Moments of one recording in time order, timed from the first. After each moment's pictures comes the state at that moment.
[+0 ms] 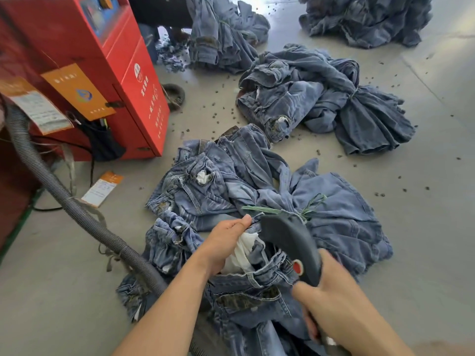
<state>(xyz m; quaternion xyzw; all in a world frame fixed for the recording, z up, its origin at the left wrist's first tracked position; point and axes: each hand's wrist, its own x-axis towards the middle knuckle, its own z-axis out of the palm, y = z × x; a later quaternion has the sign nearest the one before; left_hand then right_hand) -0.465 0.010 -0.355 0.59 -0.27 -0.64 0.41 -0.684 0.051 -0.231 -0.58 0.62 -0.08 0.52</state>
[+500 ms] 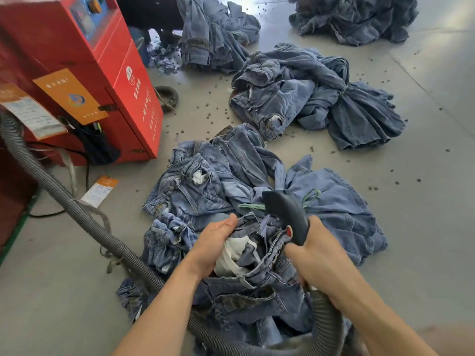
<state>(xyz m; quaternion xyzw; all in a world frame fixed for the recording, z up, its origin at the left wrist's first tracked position) -0.456 0.027 -0.347 0.56 -0.26 -0.65 0.44 -0.674 0.023 -0.241 -0.62 0.63 -0.12 0.46</state>
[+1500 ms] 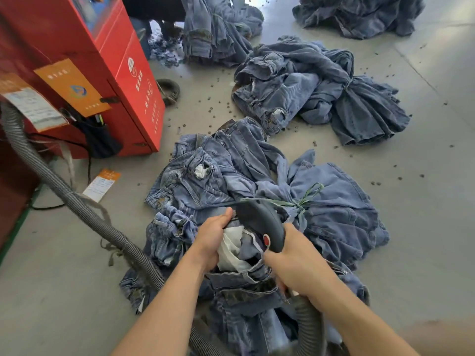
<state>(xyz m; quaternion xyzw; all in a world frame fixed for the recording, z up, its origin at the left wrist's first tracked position) -0.456 0.025 -0.363 0.58 -0.14 -0.65 0.47 -0.647 0.036 -0.264 -0.63 0.59 -0.07 0.49</state>
